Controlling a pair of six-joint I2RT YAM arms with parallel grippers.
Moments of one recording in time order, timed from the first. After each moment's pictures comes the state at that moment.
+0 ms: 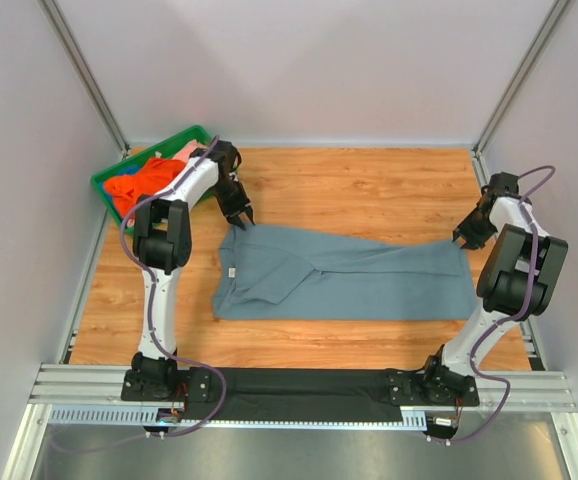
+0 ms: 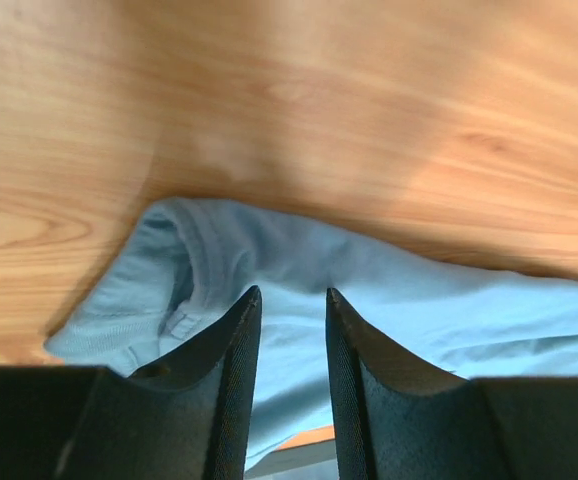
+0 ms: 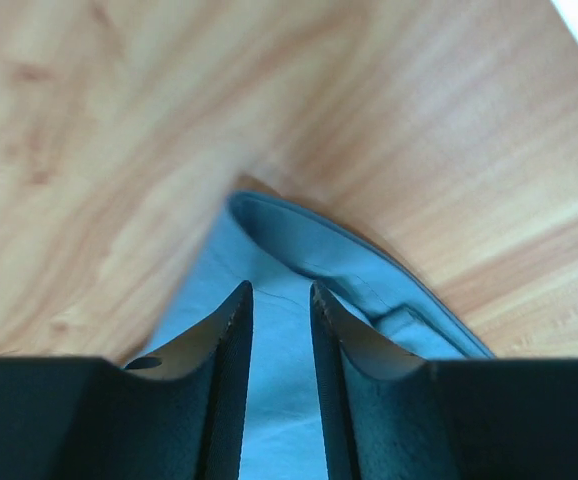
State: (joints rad) left arm -0.24 2.32 1.96 -1.06 0.25 -0.64; right arm -0.38 1.85 1.28 -0.64 0.00 0.46
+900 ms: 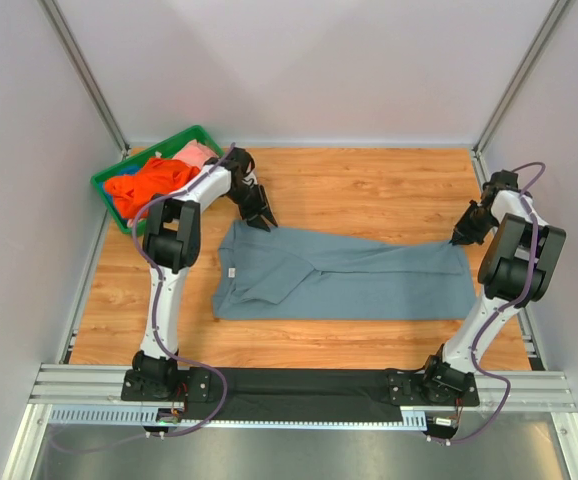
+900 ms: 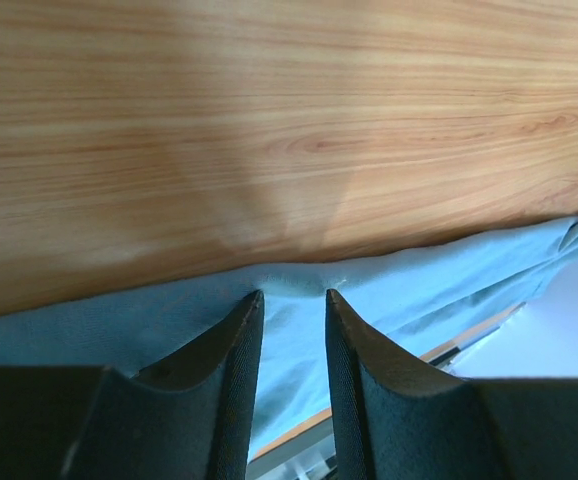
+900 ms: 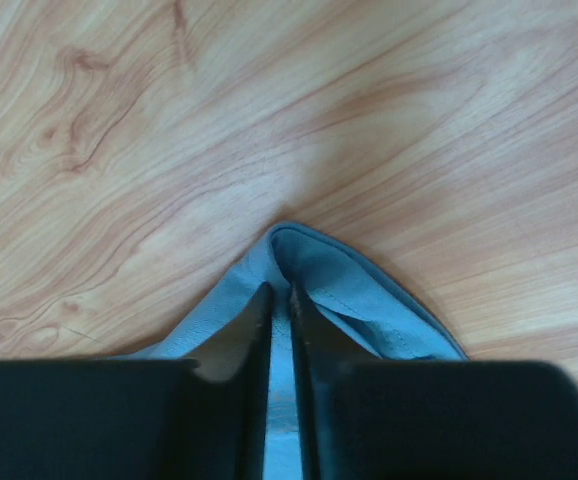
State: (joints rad) left arm -0.29 2.37 1.94 -0.87 0.50 -0.63; right arm -0.40 1.98 1.43 -0.72 -0.15 0.31
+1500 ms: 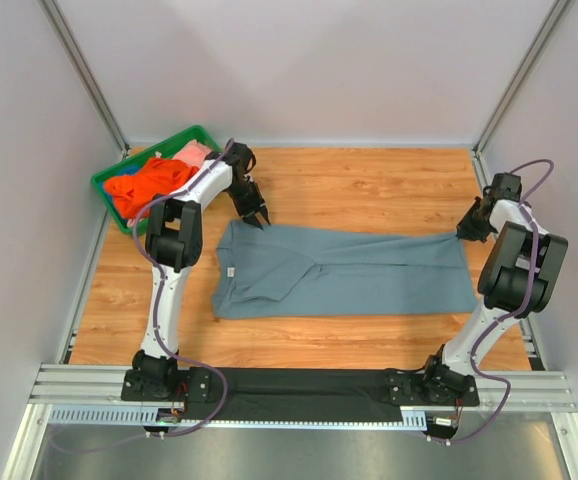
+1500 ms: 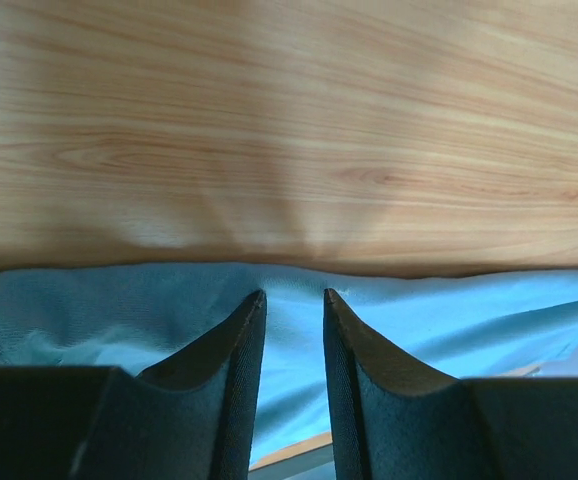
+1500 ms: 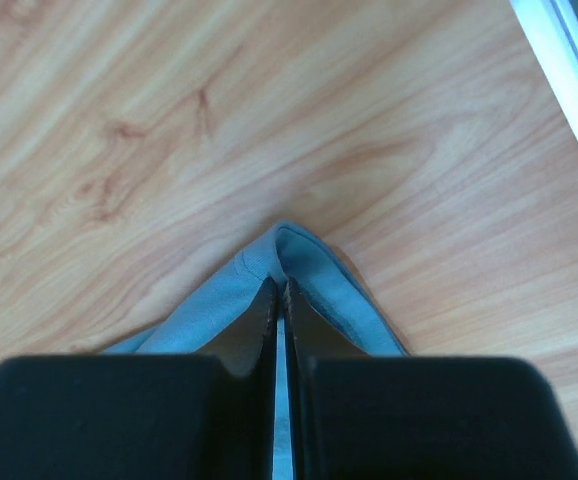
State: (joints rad) left arm -0.29 2.41 2.04 -0.99 0.33 -0.68; right arm -0.40 1.88 1.29 -0.49 -0.08 0.32
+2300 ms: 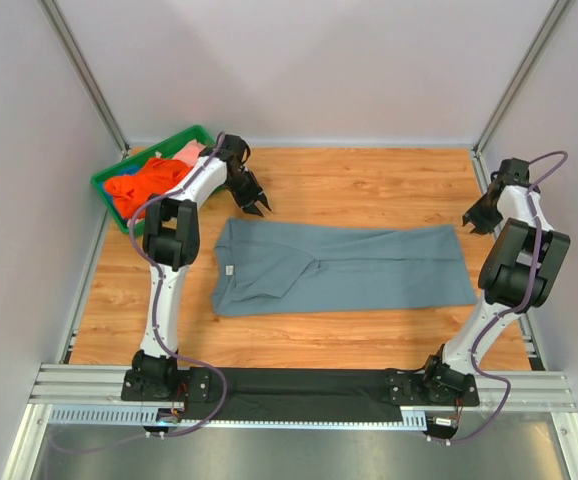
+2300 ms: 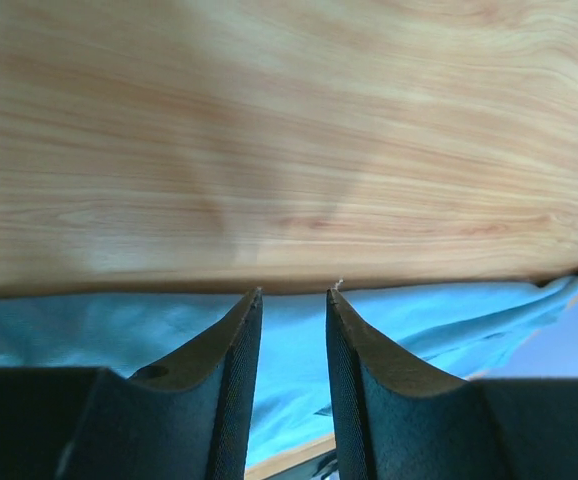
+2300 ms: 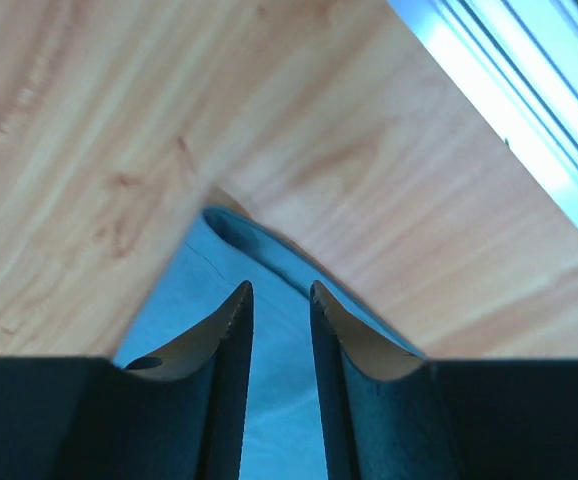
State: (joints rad) left arm -0.26 2.41 2.09 -0.92 0.35 -0.78; right arm -0.40 1.93 1.48 -0.63 0.00 0.44
